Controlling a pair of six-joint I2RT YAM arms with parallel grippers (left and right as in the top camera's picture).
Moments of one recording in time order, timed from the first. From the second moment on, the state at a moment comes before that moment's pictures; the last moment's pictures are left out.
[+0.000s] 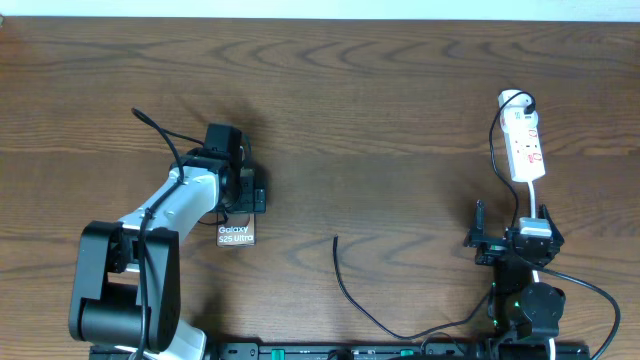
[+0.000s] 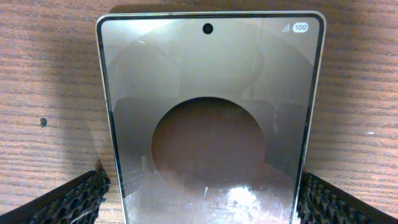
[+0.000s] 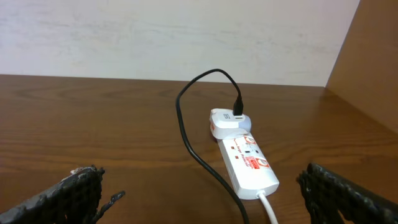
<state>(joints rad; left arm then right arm) -0.15 1.71 0.90 -0.59 -0.01 -0.18 -0.02 0.01 0.01 -0.06 0.11 -0.07</state>
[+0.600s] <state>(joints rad) -0.15 1.71 0.90 -0.62 -0.01 -0.18 -0.02 0.01 0.01 -0.06 0.11 -0.07</state>
